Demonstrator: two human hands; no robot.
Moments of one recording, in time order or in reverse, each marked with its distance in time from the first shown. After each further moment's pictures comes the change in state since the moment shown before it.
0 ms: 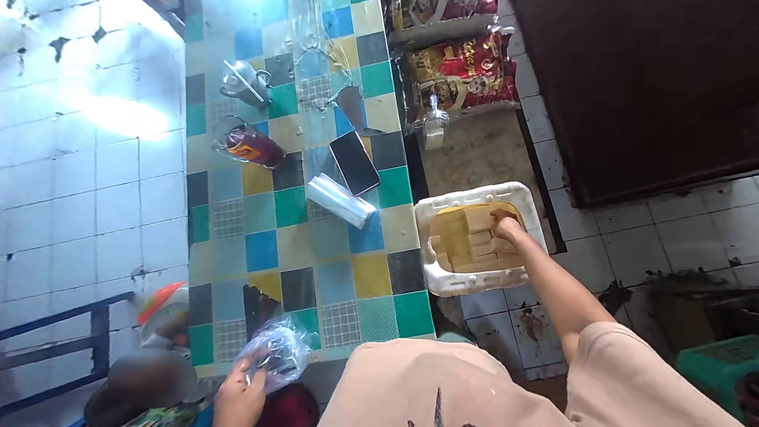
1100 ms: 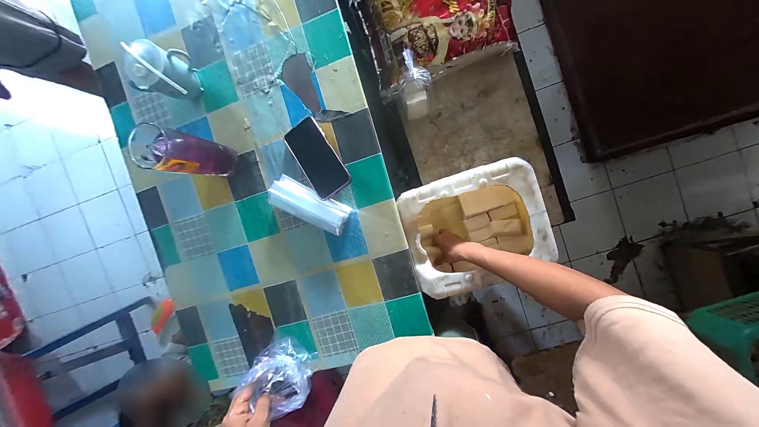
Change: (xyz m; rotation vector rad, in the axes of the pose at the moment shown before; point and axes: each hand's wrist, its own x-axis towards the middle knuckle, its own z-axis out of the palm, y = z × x) left_hand -0.001 0.006 0.014 0.115 -0.033 -0.023; right_hand -0.026 -0.058 0.094 -0.239 -0.587 -0.288
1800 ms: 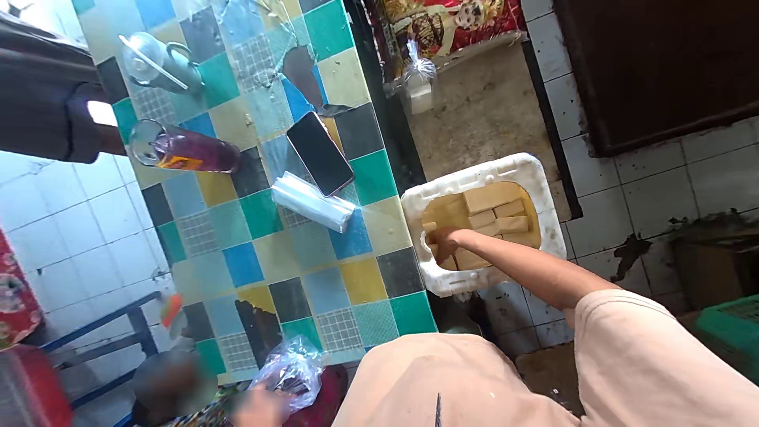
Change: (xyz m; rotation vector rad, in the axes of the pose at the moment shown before) left_hand -0.004 -0.008 0.008 -0.010 -0.001 0.004; right_hand 0.019 -0.018 -0.014 -0.115 -0.187 0.001
